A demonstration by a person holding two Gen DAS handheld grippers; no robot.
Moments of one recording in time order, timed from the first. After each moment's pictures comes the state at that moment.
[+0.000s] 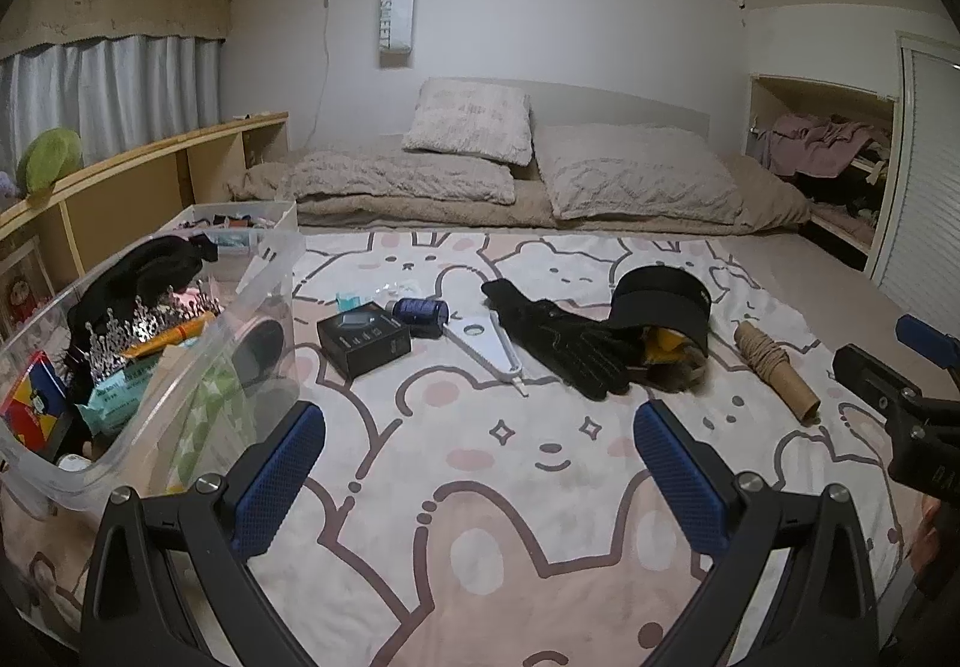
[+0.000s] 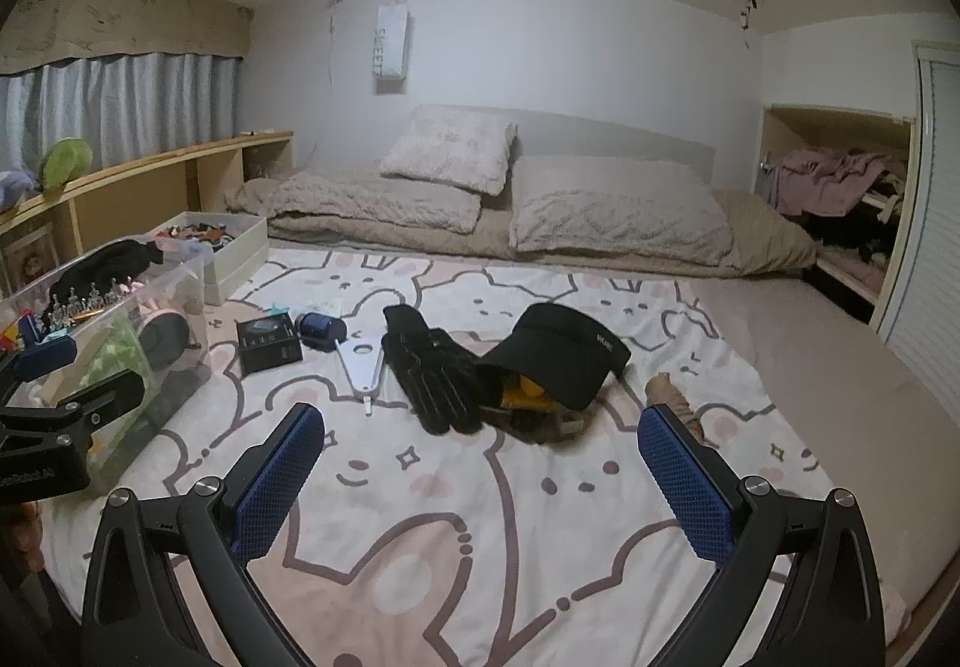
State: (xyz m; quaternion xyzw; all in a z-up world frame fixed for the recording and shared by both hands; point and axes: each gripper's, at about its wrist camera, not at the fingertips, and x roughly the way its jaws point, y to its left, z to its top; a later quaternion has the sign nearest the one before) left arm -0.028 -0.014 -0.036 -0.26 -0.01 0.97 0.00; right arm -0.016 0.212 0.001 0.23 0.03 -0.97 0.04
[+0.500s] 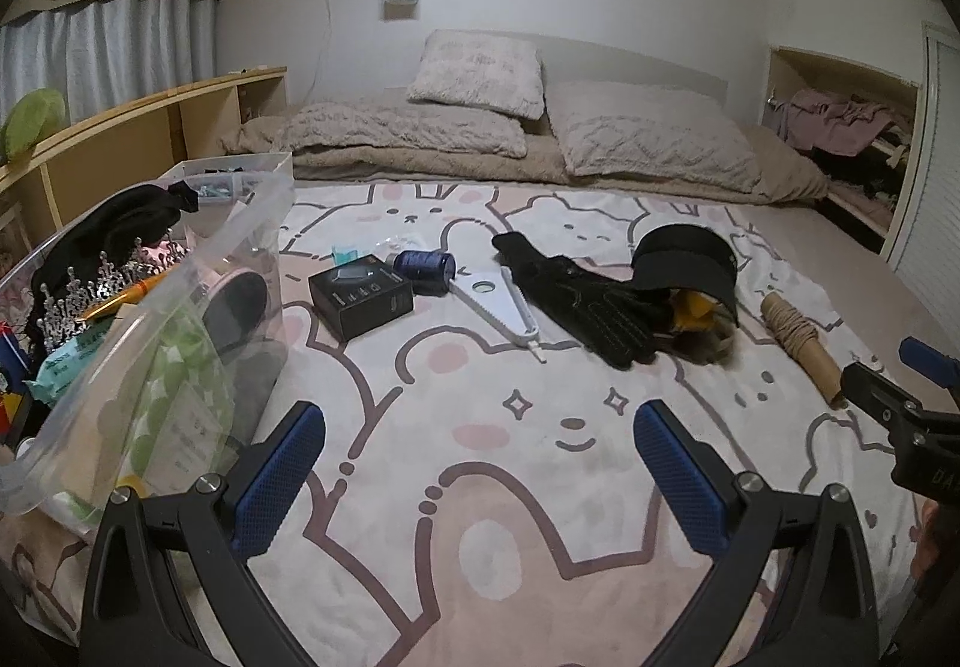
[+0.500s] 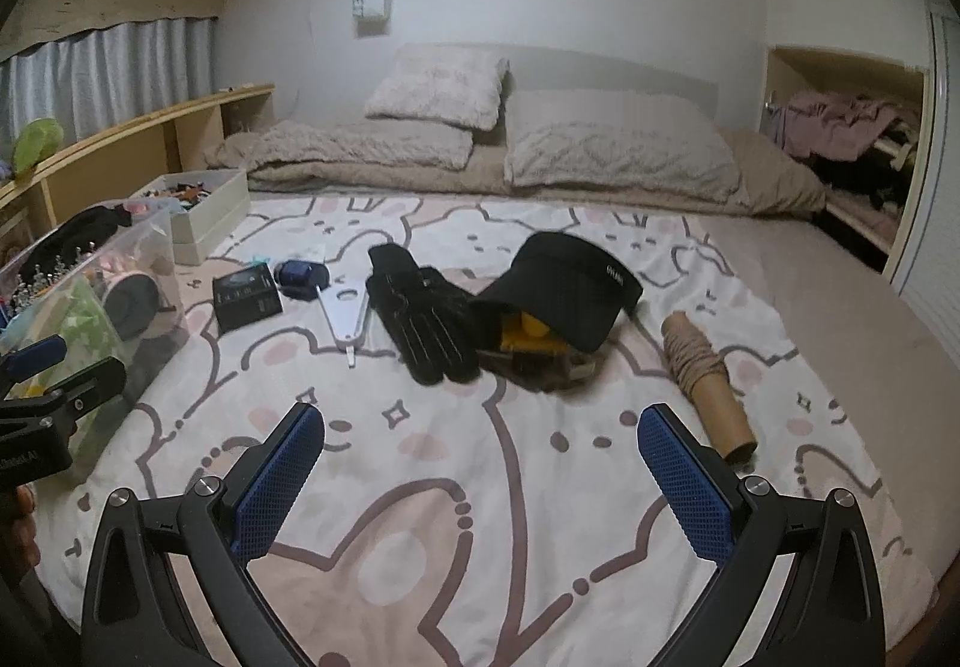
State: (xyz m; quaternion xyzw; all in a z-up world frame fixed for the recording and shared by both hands) left arm -0.070 -0.023 -0.074 -0.31 -0.02 0.95 0.00; right arm -0.056 0.216 -0.044 0.30 0.02 -0.95 0.03
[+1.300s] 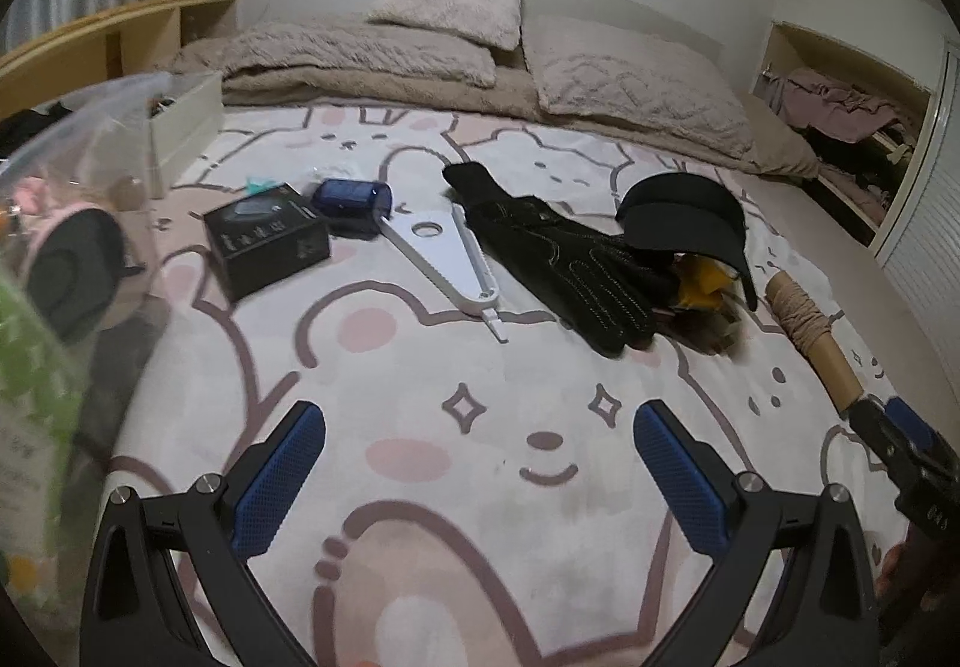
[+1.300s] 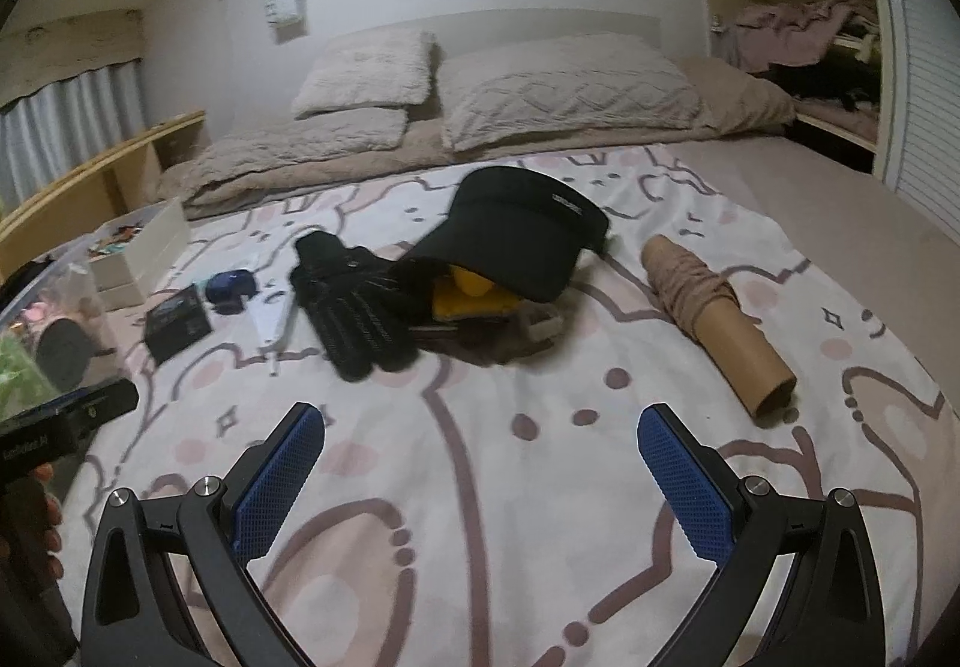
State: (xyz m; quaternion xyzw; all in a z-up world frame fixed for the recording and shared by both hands) left arm -0.176 -0.004 -0.144 -0.38 -0.06 0.92 0.06; right arm -0.104 0.267 -0.114 0.31 -0.07 -0.95 -0.02
